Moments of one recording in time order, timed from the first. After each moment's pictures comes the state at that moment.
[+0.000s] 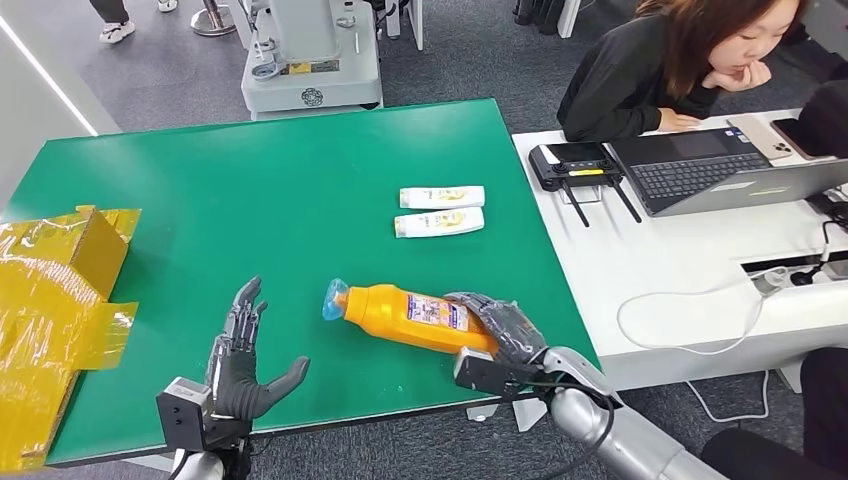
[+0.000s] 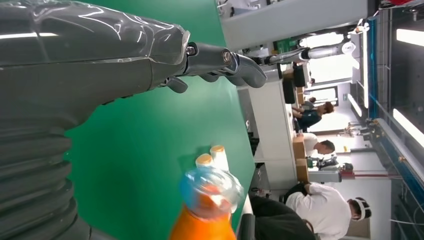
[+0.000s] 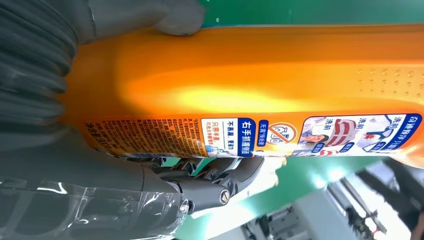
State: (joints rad) left arm -0.07 -0.12 -0.39 -1.31 -0.03 -0.04 -0.66; right arm -0.21 -0.37 0.59 -1.13 0.37 -0.19 -0.19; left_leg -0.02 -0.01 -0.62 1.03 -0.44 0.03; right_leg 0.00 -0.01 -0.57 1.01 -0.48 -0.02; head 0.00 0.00
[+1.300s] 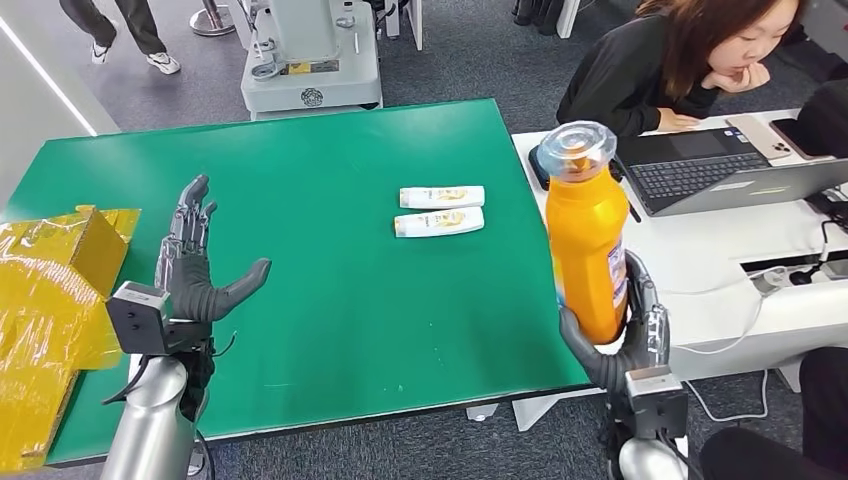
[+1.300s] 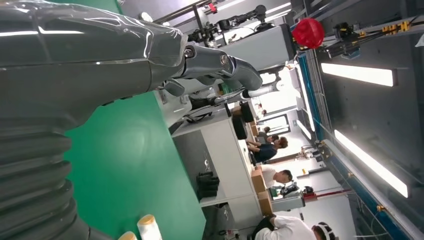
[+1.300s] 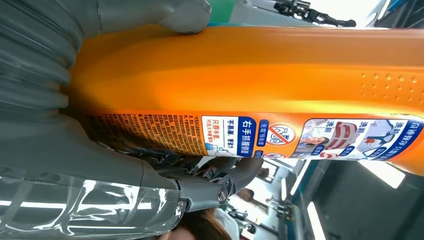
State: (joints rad) left arm -0.40 -0.12 -0.30 -1.25 -0.11 -0.05 -0.61; right arm 0.18 -0.15 0.05 -1.59 0.10 -0.44 -0.51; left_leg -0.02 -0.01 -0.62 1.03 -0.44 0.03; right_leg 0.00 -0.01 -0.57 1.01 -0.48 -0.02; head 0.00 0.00
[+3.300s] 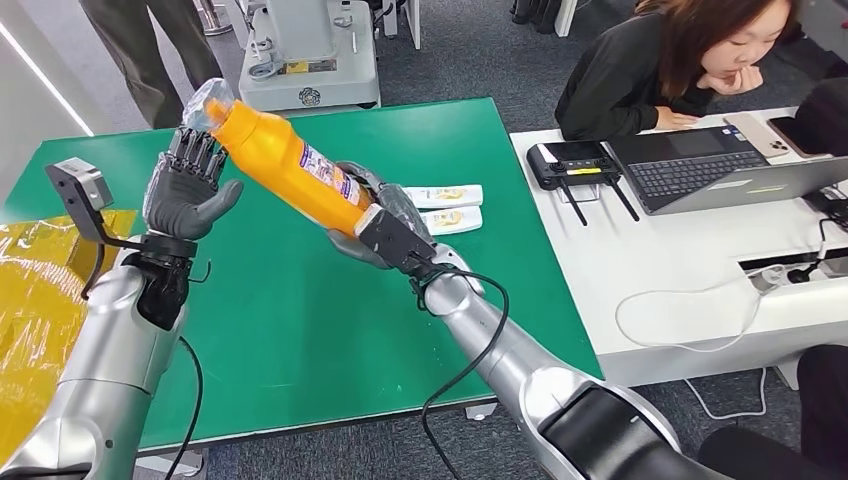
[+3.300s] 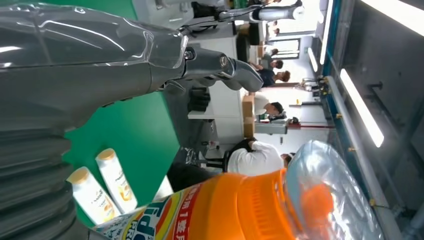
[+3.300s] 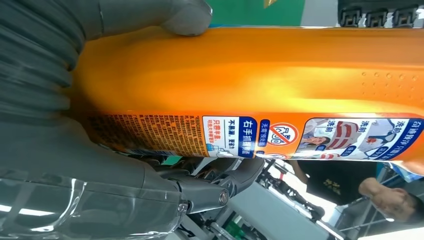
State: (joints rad) left arm -0.80 -0.05 -0.29 -0.82 0.30 -0.43 -0.48; right arm -0.76 0.21 0.44 -0.48 0.17 -0.19 -0.51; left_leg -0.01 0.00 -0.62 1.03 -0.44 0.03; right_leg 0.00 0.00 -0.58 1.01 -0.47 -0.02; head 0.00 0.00
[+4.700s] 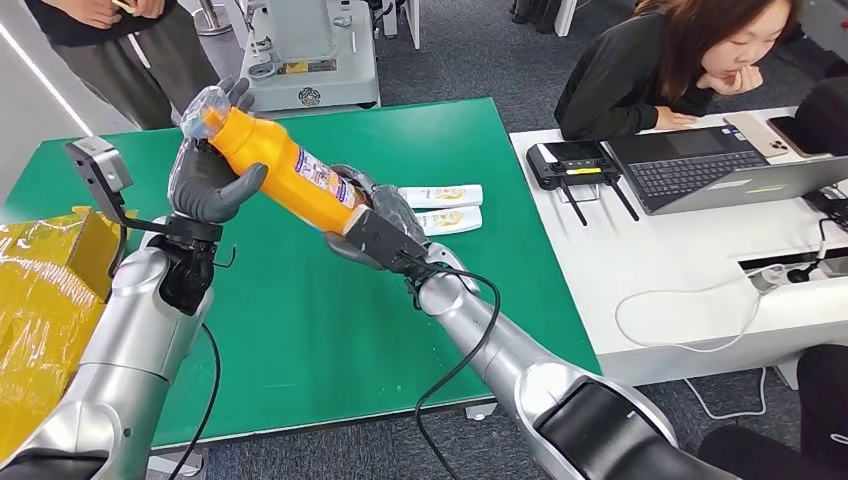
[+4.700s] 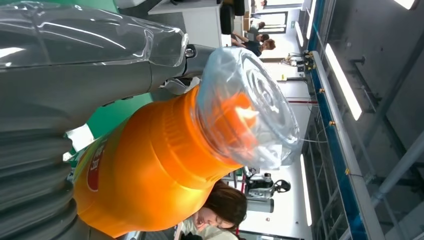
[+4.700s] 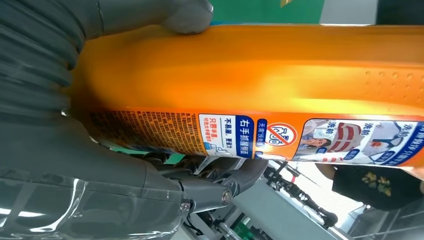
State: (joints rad) left arm -0.84 -0.11 -0.38 -0.82 0.37 -0.43 -0.51; right arm -0.79 0.22 0.46 -0.43 0.21 -0.21 -0.47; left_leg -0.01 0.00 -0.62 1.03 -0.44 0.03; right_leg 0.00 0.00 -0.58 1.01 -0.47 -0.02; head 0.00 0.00
